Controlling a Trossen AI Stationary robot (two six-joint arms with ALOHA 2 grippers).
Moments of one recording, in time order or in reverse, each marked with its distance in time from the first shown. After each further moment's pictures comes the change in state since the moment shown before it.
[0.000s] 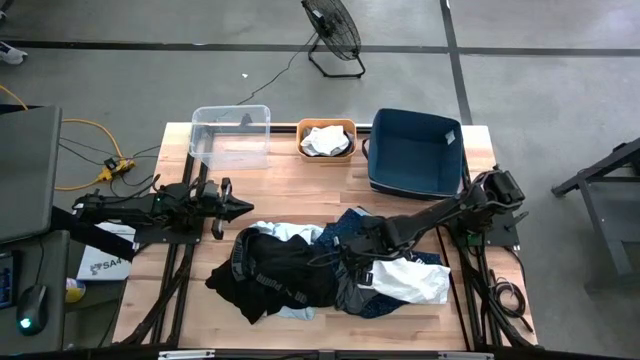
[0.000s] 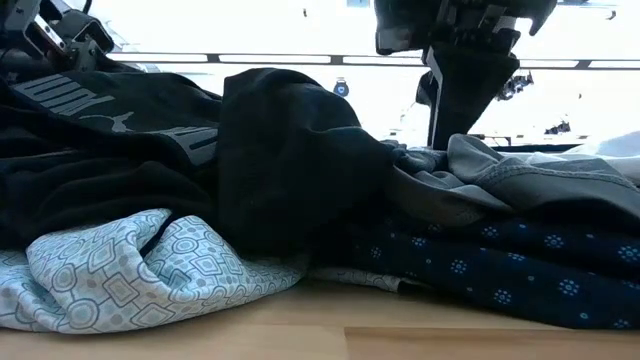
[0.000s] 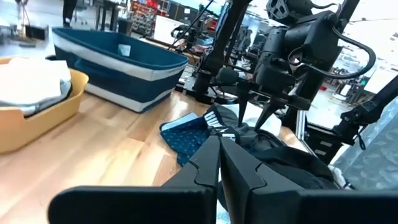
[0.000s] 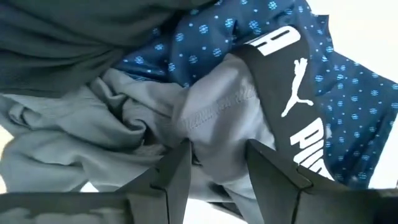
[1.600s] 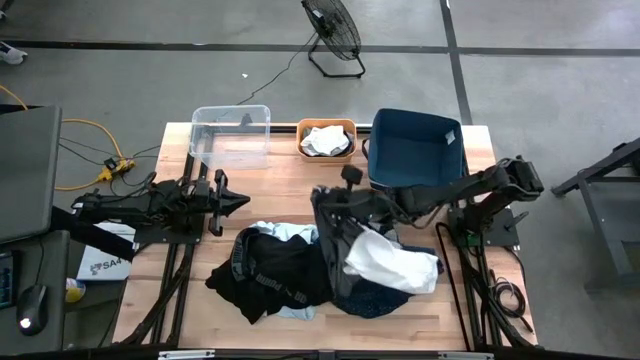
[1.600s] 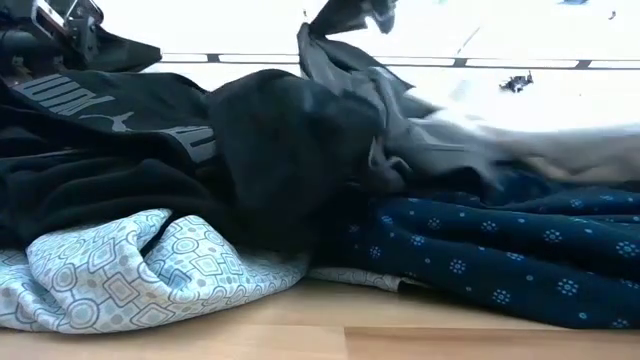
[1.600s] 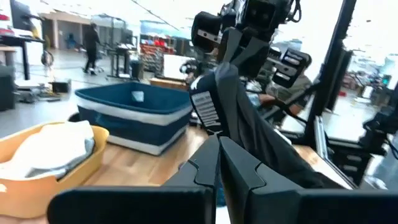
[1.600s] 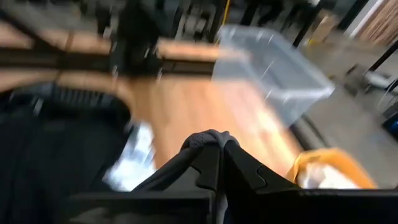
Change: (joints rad) left arm 0.000 0.014 0.066 0.095 -0.063 0.194; right arm -0.174 -0.188 -0.054 0.696 0.357 -0.543
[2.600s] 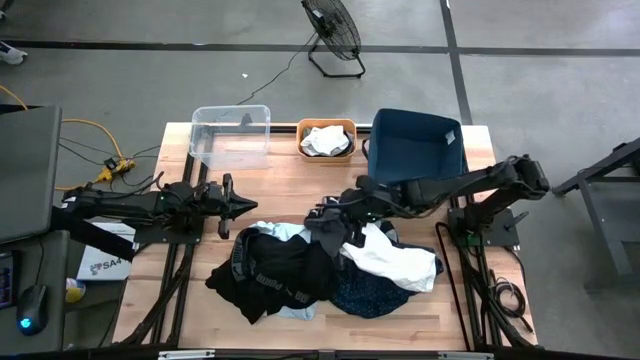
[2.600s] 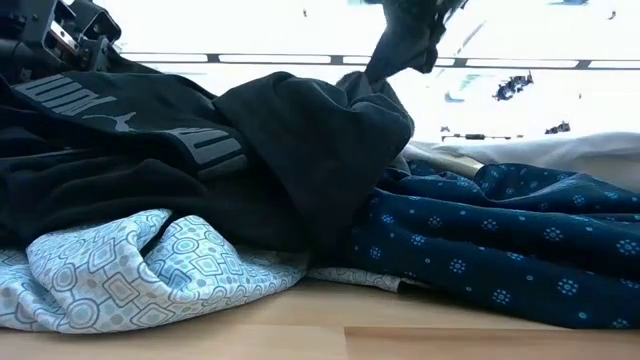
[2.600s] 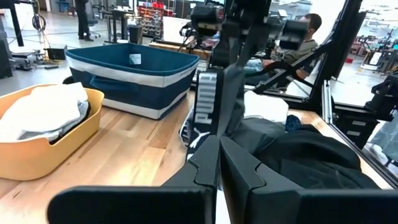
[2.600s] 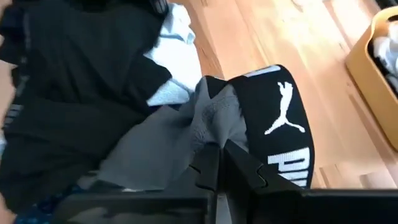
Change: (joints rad) left arm 0.000 0.183 0.005 0.022 0.013 -0.014; right arm -0.030 -0.044 0.000 -0.481 -0.291 0.327
